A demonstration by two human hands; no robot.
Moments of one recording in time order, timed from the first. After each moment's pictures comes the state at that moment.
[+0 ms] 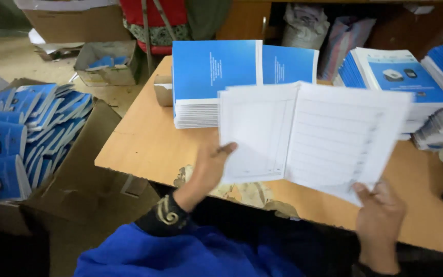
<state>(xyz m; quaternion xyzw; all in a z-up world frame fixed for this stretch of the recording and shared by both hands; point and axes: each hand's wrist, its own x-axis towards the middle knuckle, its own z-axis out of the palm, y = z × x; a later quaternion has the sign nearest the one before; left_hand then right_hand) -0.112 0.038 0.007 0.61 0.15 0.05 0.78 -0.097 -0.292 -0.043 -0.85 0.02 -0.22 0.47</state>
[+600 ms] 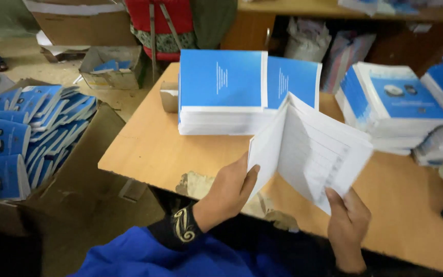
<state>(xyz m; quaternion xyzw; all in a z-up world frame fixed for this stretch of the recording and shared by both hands) -0.145 0.019 0.029 0.84 -0.20 0.23 0.46 -0.110 -0.232 -0.029 -0.79 -0.10 -0.22 0.56</state>
